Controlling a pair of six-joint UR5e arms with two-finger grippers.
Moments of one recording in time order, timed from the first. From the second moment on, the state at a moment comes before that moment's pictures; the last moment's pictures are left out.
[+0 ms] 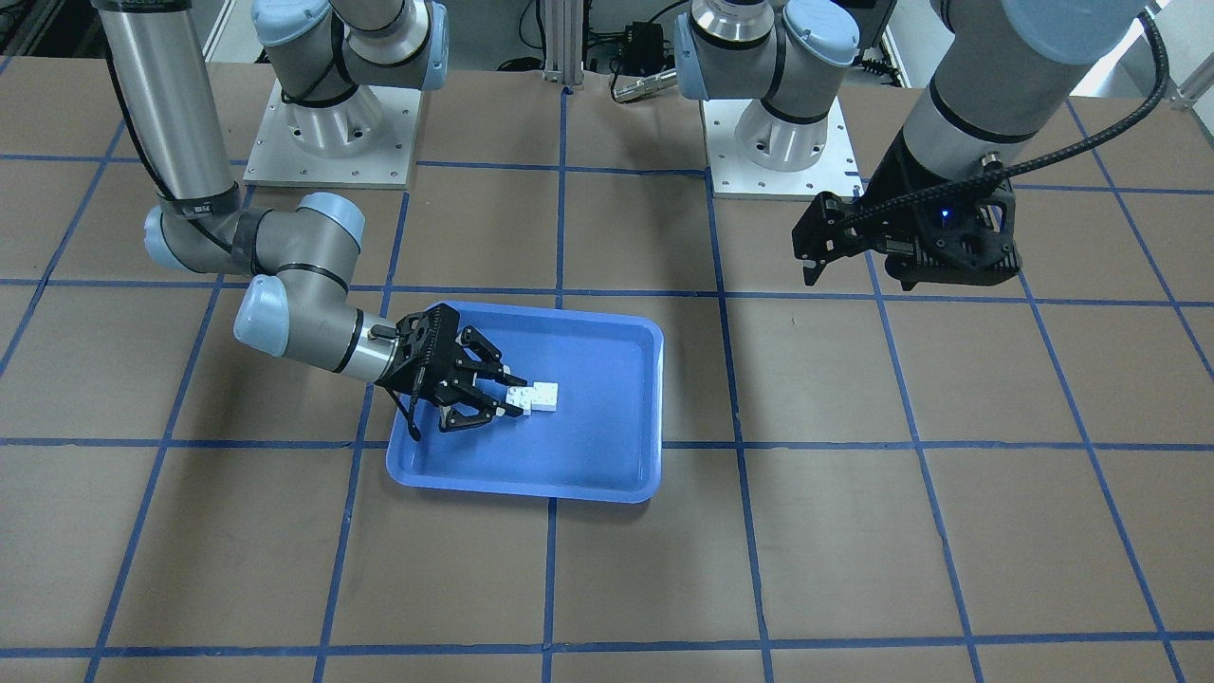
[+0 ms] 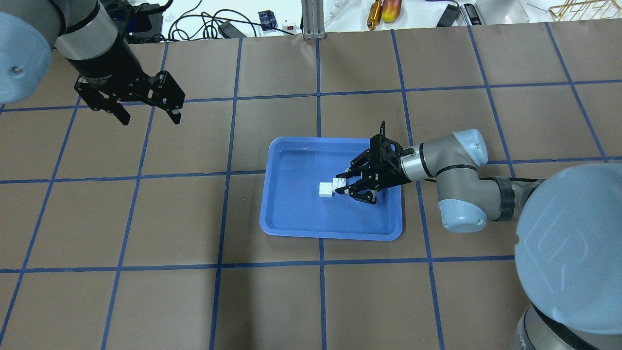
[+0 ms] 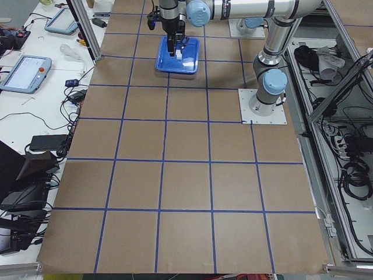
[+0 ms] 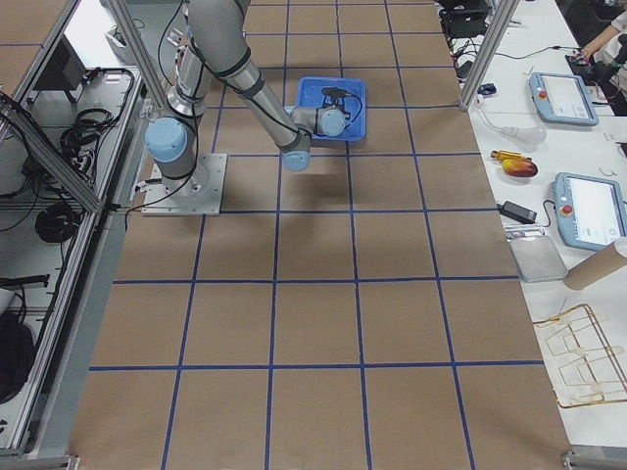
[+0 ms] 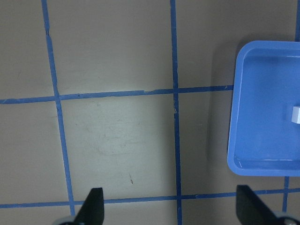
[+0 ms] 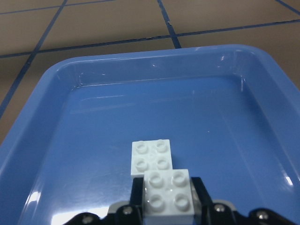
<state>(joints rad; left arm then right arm) -1.50 -1.62 -1.55 -1.58 1.57 0.11 1.50 -1.06 2.17 -2.66 -0.62 -1.53</state>
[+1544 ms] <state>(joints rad) -1.50 -1.62 -1.55 -1.57 1.55 0.12 1.52 -1.06 2.19 -2.66 -0.64 -1.53</state>
